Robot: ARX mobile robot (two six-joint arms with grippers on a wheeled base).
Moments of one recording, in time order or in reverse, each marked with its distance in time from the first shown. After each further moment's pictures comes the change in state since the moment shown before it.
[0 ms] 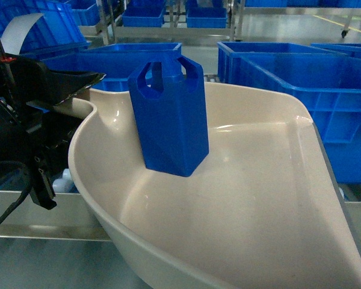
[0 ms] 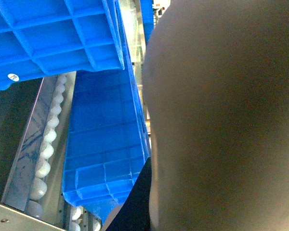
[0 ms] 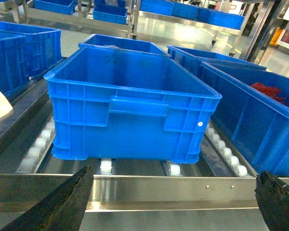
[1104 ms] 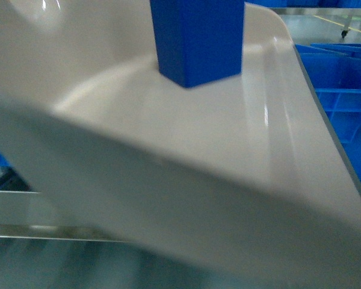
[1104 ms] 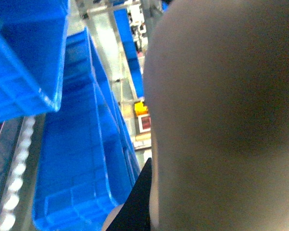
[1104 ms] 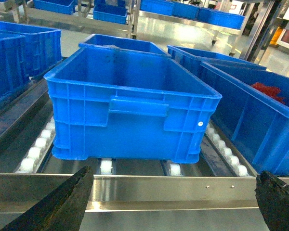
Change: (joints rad) left arm 0.089 -0.383 0.056 -0.329 0.027 0.093; right arm 0.000 0.000 0.000 0.000 0.000 0.000
